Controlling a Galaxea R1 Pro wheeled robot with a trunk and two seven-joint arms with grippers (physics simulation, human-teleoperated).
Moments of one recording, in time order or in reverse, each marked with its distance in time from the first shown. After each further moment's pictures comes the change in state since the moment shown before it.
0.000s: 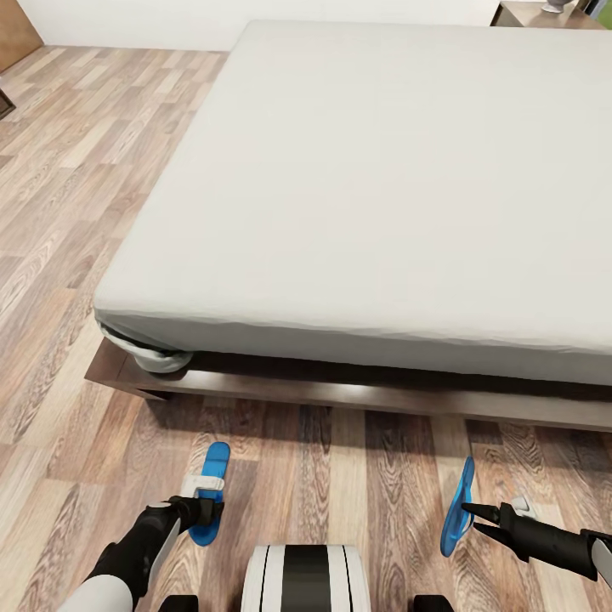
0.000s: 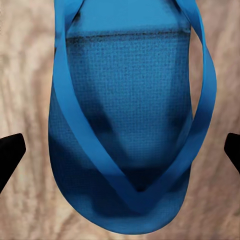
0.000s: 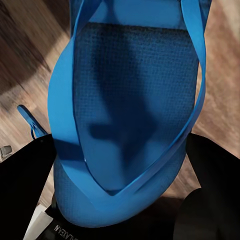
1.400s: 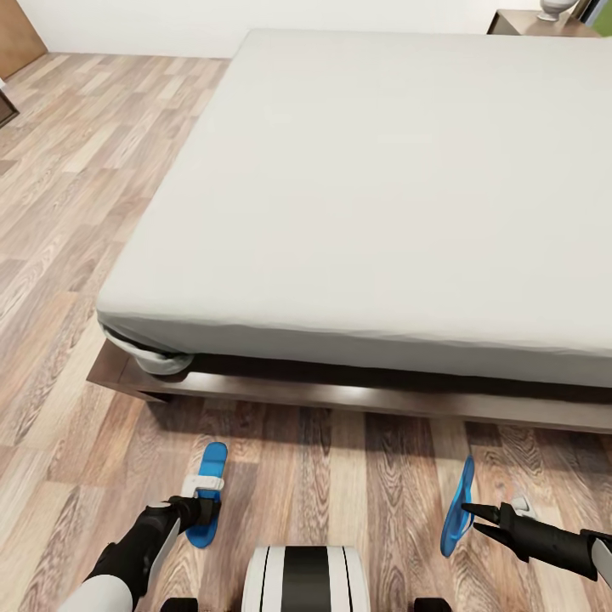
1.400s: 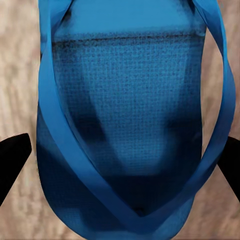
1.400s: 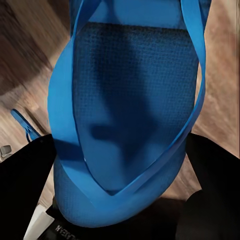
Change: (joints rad) left arm 0.000 0.000 0.000 0.000 0.000 -0.001 0.002; right arm 0.000 0.000 0.000 0.000 0.001 -0.001 0.000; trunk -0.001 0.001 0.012
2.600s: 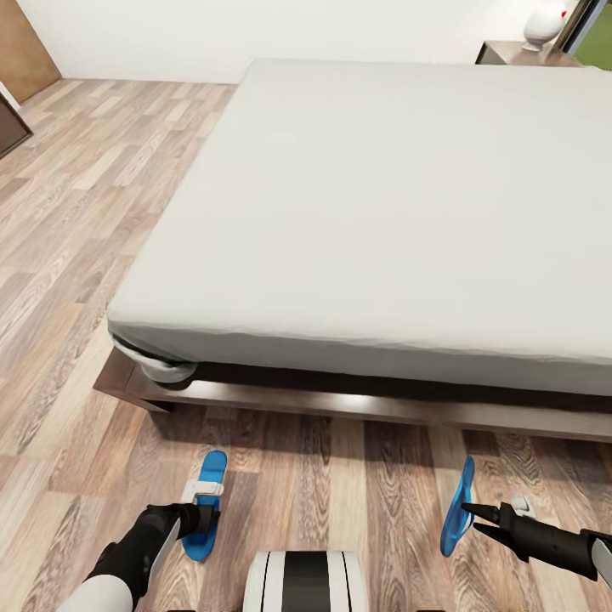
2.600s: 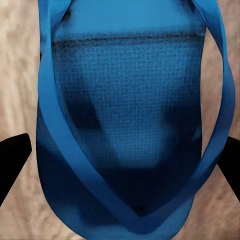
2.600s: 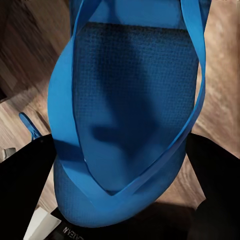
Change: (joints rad) left arm 0.000 0.000 -0.003 -0.002 0.001 0.097 -0.004; right arm 0.000 0.000 0.000 0.000 -0.001 0.001 0.000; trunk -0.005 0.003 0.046
